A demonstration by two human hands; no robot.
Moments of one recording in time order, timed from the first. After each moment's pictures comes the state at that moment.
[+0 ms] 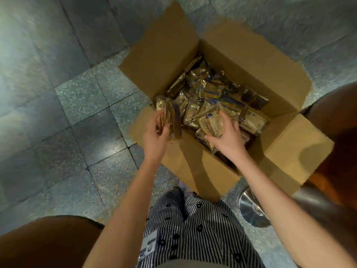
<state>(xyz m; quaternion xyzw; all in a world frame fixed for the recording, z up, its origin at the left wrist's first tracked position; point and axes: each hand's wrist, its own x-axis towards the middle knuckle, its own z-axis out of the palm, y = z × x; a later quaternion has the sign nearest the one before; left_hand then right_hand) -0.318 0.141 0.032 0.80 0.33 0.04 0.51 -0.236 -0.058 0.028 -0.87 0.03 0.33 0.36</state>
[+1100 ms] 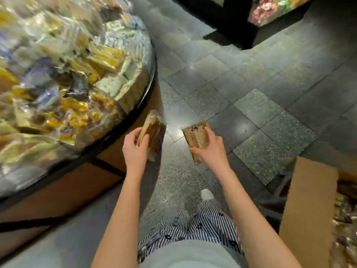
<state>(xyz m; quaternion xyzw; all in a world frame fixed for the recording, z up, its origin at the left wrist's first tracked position) -0.984 0.047 0.152 0.39 0.74 0.49 0.24 -0.760 0.095 0.164 -0.66 -0.59 0.42 0.17</state>
